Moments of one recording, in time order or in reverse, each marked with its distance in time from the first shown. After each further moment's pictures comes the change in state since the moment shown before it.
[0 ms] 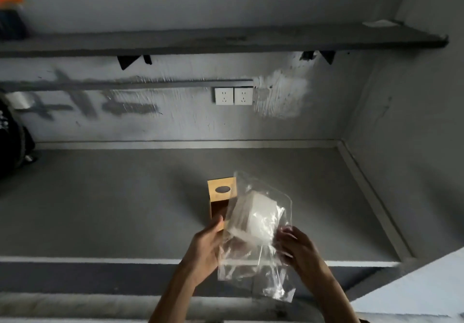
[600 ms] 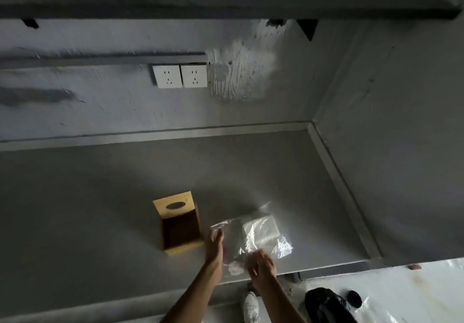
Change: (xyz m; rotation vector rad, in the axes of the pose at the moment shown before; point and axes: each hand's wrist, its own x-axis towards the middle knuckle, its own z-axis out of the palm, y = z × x) left_hand 0.268 -0.145 -0.035 0.213 0.487 -0.218; right_hand 0.174 0.123 -0.078 0.408 0.646 0.393
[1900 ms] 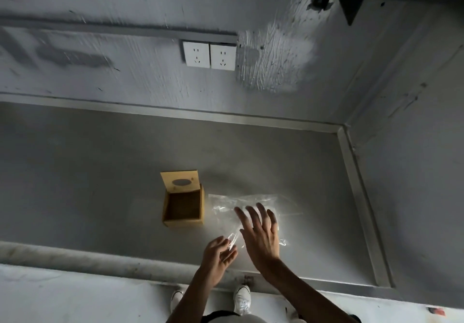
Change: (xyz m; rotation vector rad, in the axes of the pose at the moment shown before) left_hand -0.039 -0.046 0.016 -0.470 -0.023 -0.133; right_hand -0.013 -0.065 0.018 -1.768 -0.195 -1.590
